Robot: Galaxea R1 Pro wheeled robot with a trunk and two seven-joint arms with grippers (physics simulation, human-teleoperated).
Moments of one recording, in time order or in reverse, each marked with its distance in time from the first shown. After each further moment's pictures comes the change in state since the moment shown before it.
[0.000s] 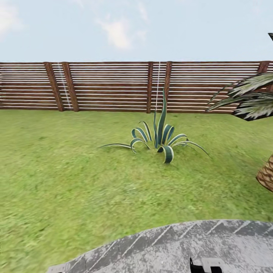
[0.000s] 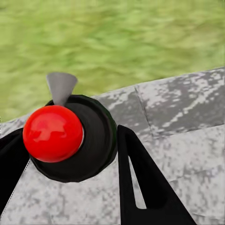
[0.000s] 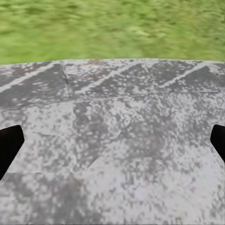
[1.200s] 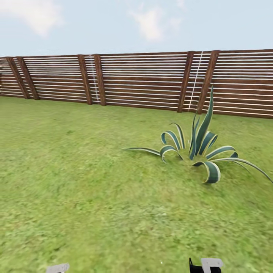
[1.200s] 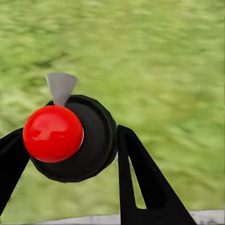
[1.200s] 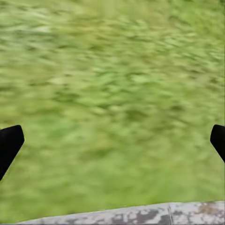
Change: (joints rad) left arm 0.000 0.005 0.001 0.001 0.005 0.000 0.001; right arm 0.000 0.004 0.000 0.003 0.000 0.000 0.003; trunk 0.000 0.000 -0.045
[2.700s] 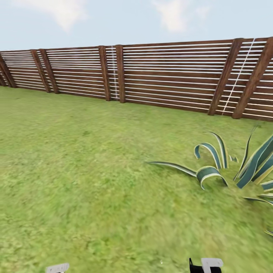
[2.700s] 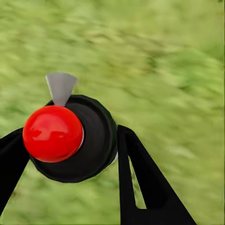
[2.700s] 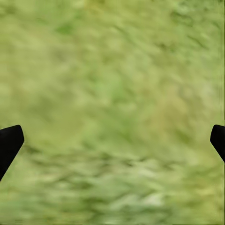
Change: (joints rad) left arm 0.000 0.002 0.001 0.000 0.000 0.000 0.000; right arm 0.000 -0.001 0.001 0.000 0.000 -0.002 0.002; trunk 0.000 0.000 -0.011
